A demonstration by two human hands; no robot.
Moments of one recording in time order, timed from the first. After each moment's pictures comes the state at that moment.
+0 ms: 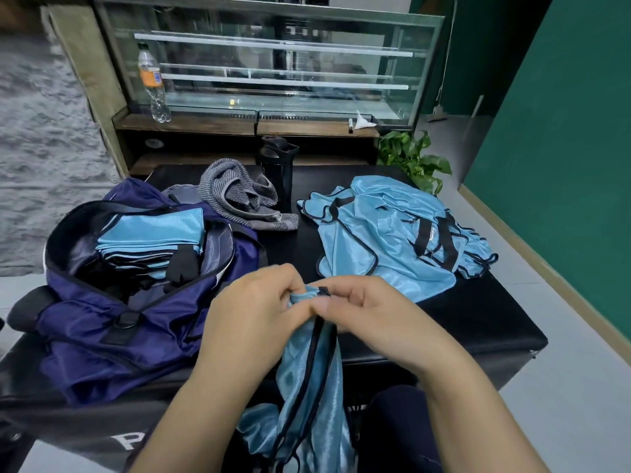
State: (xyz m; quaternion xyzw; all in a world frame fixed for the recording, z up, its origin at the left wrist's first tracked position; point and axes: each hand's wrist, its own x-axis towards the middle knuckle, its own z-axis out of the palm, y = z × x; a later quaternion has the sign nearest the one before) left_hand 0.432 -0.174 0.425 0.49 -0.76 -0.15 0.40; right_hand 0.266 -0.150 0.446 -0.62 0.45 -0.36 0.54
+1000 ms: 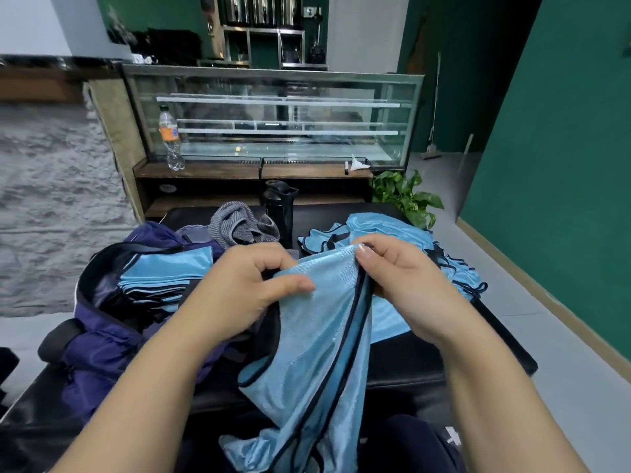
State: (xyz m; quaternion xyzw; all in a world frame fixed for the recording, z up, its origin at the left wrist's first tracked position) left_hand 0.447 -0.188 0.499 0.34 -0.81 -0.27 0.40; right_hand 0.243 -0.147 0.505 -0.63 0.46 -0.47 0.41
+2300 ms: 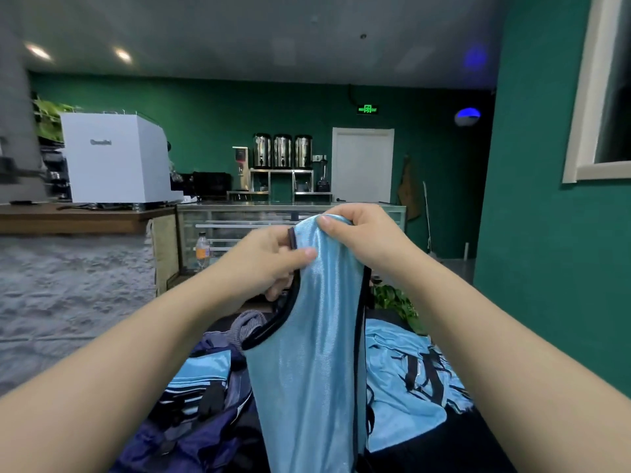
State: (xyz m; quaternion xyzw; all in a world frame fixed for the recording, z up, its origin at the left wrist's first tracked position) left_hand 0.445 -0.134 0.663 0.32 -0.76 -0.36 0.42; right_hand 0.272 -0.130 0.684 -0.72 0.44 -0.50 0.18
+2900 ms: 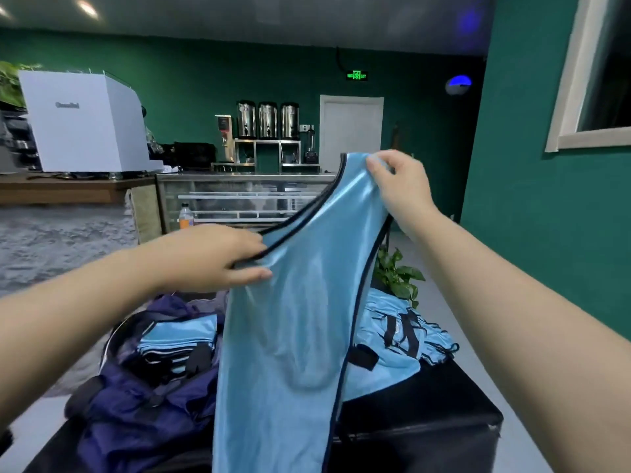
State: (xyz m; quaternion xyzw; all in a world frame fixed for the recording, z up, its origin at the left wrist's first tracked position) left_hand 0.480 -0.142 0.644 0.31 -0.92 0.22 0.07; right_hand 0.206 -0.150 0.677 -0.60 0.50 -0.62 0.05
